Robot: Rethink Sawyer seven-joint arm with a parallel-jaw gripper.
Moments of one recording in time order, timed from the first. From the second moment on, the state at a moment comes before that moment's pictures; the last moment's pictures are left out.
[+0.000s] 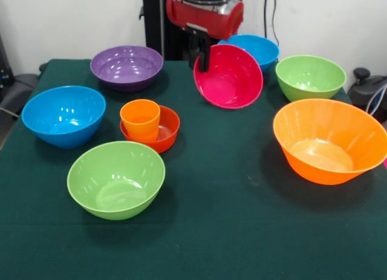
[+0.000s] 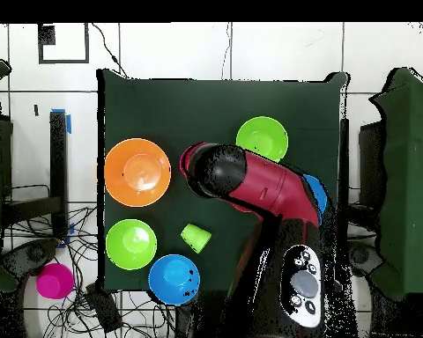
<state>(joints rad) -0.15 -0.72 -0.18 1.61 0.18 0.69 1.93</state>
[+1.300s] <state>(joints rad) -0.21 -0.74 -0.19 1.61 0.11 0.69 1.93</state>
